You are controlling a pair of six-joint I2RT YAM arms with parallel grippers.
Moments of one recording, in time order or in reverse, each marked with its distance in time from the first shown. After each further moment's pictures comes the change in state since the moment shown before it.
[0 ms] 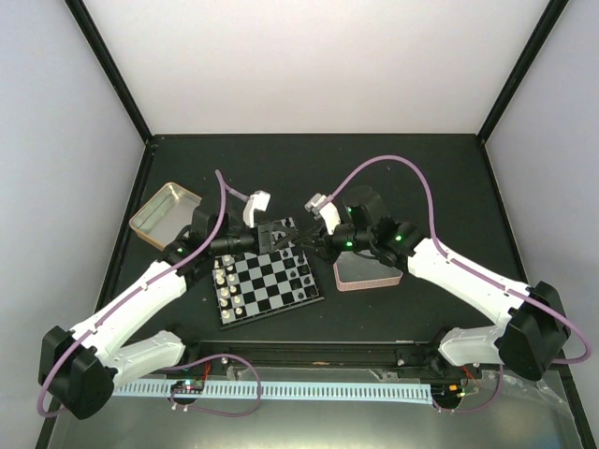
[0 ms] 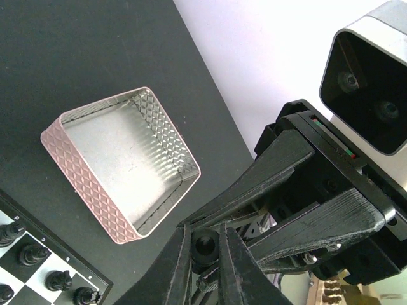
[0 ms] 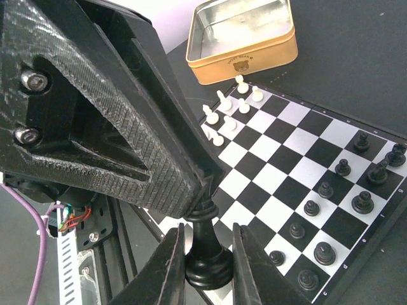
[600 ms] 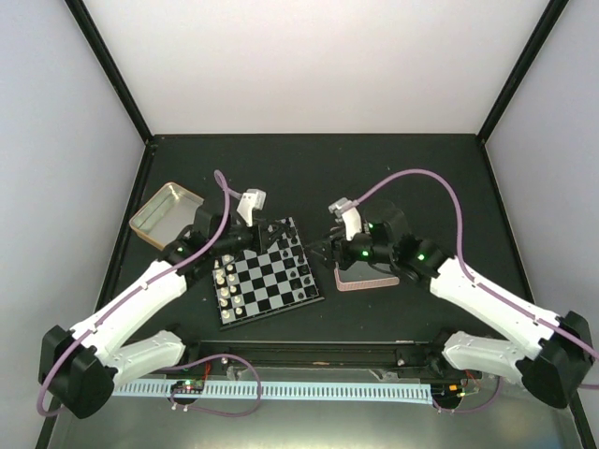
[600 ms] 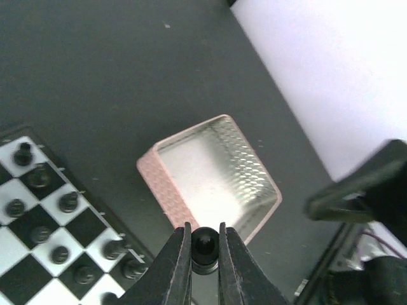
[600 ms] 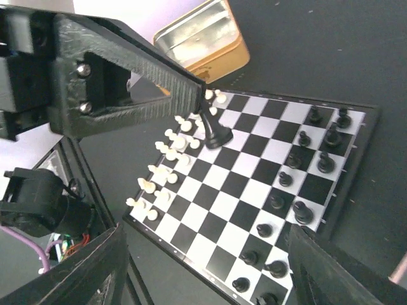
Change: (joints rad) left arm 0.000 -0.004 0.008 -0.072 -0.211 0.153; right arm 0.001 -0.158 -0.106 0.000 0.131 0.177
